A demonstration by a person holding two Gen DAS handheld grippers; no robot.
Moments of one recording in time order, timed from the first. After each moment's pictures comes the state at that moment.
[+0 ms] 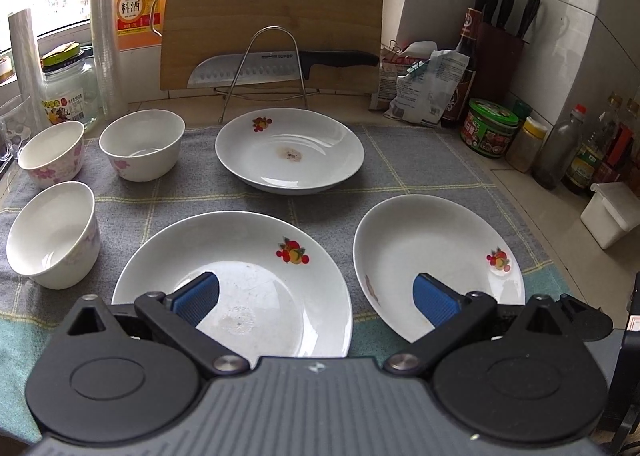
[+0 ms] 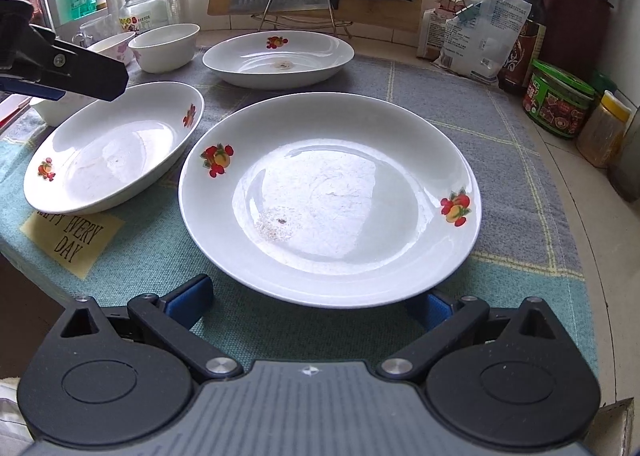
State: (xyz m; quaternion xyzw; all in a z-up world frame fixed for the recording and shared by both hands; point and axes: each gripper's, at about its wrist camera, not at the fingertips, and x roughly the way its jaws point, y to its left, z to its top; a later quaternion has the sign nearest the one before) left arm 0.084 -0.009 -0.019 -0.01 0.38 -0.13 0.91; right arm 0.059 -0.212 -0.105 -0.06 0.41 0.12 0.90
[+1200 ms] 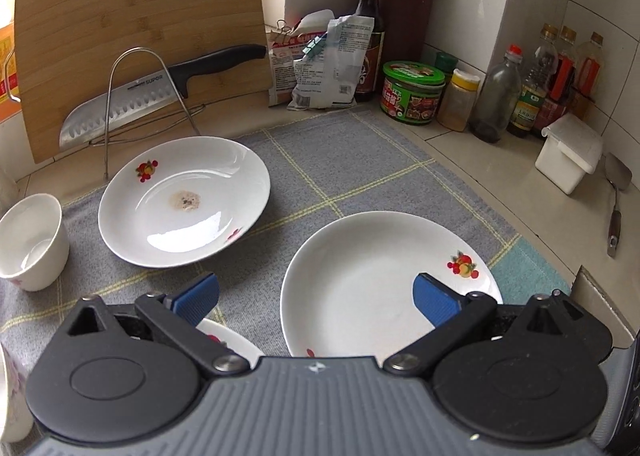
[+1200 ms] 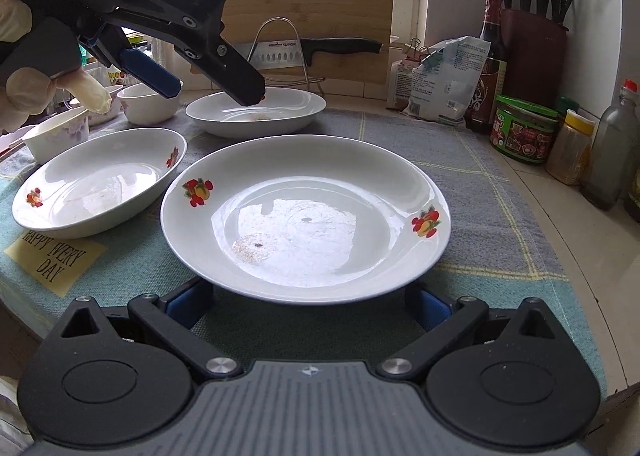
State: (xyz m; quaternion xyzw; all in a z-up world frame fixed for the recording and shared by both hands) left arm 0.153 -0.070 -0.017 0.09 0.39 -0.27 0.88; right arm 0.039 -0.223 -0.119 -0.05 0.31 0.09 0.95
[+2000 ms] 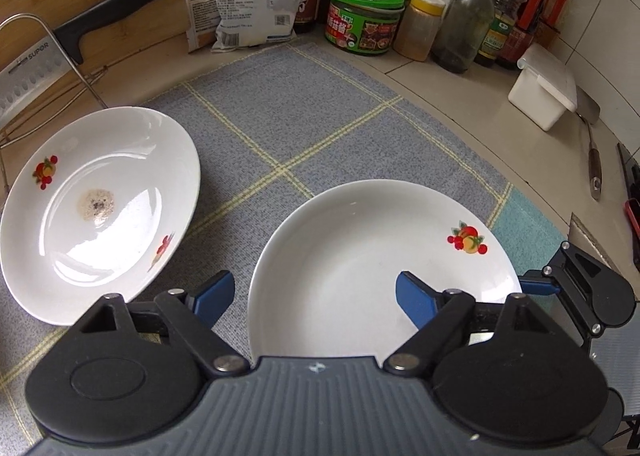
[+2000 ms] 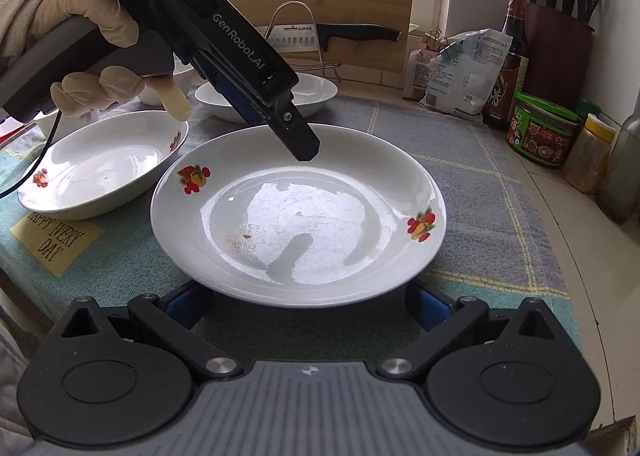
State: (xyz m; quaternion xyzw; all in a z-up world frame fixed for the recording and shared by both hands) left arm 0.215 -0.107 -0.060 0.14 0.47 -0.37 0.79; right arm 0.051 -0.233 -0.117 -0.07 0.33 0.13 0.93
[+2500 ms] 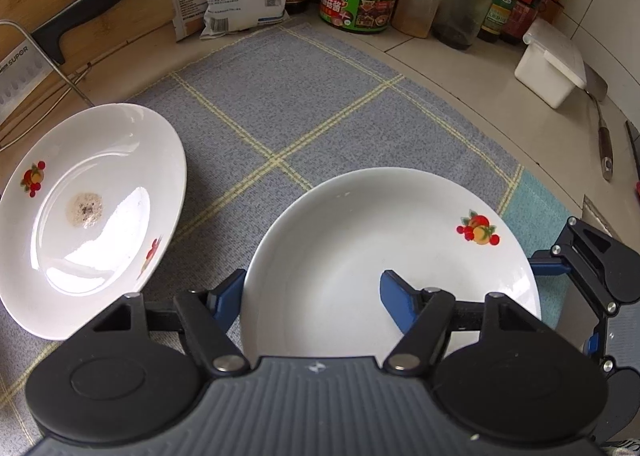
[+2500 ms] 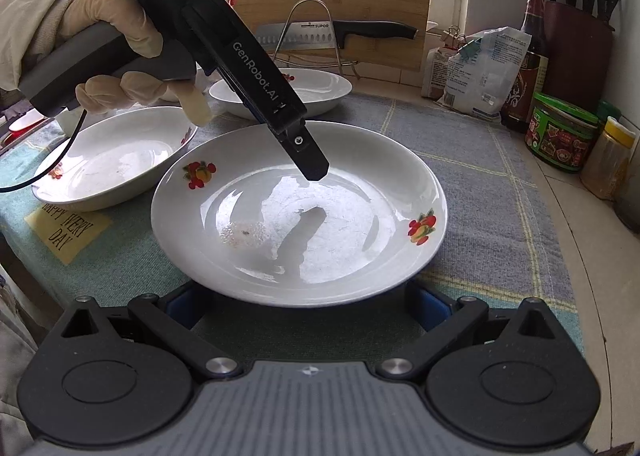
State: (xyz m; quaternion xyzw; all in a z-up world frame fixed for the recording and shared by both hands) left arm 0.218 -0.124 -0.069 0.18 0.49 -0.37 0.77; right arm 0.057 -0.247 -0.118 -0.07 0.34 0.17 0.92
